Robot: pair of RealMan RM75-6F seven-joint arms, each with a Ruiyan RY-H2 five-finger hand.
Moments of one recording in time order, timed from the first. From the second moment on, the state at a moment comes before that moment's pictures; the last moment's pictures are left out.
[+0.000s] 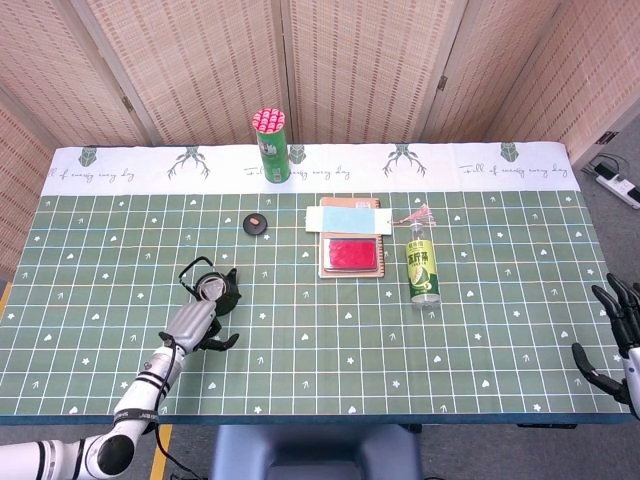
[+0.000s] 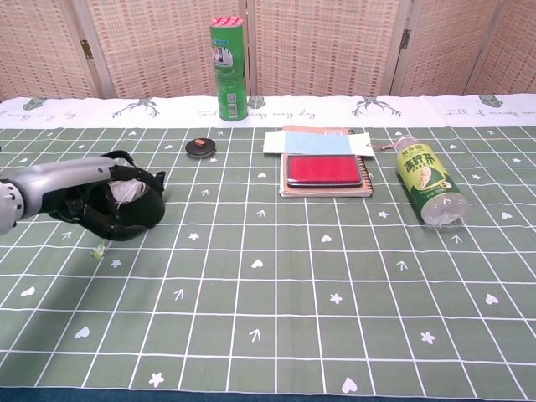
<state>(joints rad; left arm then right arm) -0.65 -1.42 -0.15 -1.78 0.82 0.96 0.31 -0.01 -1.05 0.06 -1.50 -1.70 1.78 0.28</state>
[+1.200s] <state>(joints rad) -0.66 -1.38 -0.13 -1.71 0.83 0.95 0.25 0.00 -1.06 0.07 -1.52 -1.67 1.74 0.23</state>
